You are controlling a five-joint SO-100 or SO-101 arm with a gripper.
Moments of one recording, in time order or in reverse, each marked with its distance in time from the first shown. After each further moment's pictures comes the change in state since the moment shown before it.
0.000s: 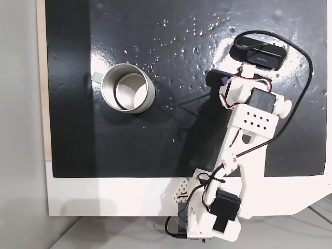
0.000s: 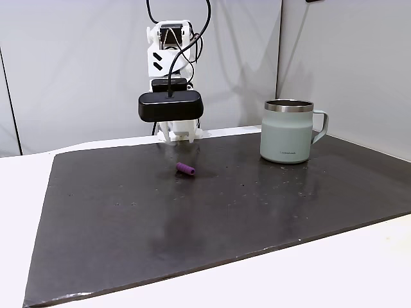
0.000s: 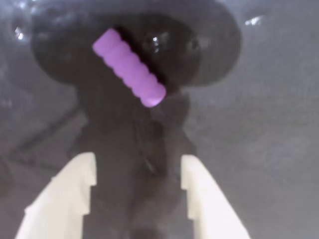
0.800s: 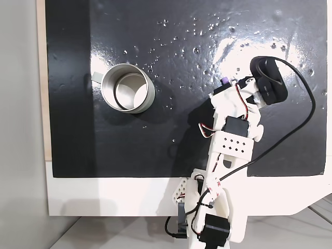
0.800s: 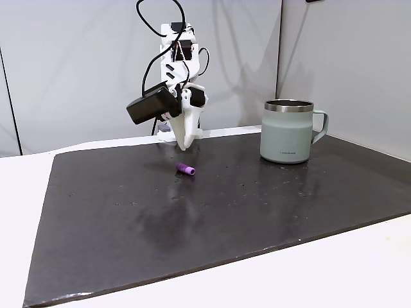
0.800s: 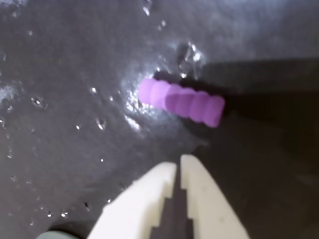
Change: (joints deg) arm -4.6 17.6 29.1 -30.8 49.6
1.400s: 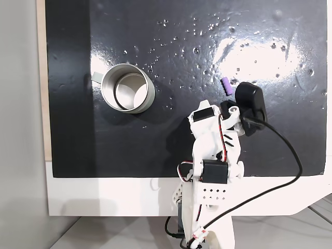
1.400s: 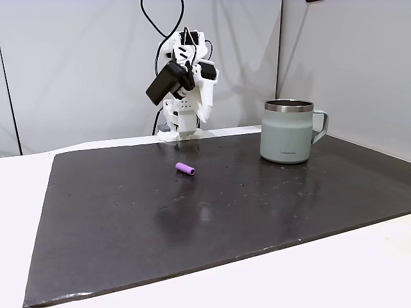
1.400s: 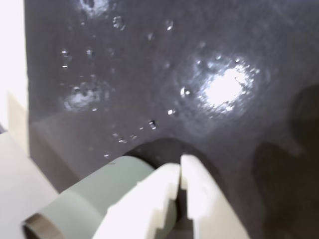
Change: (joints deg) arm -10.1 35.0 15.0 10.0 20.5
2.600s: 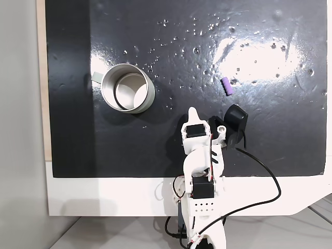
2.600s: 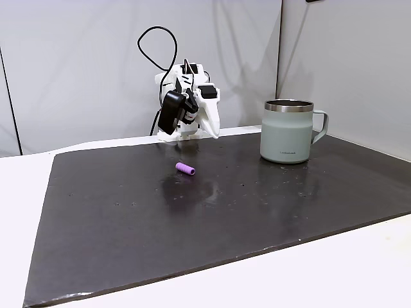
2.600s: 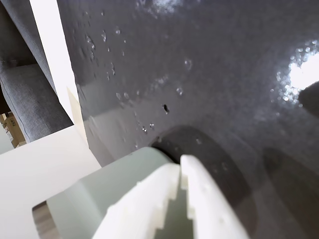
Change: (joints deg) arm -6.3 42.3 35.3 -7.4 20.4
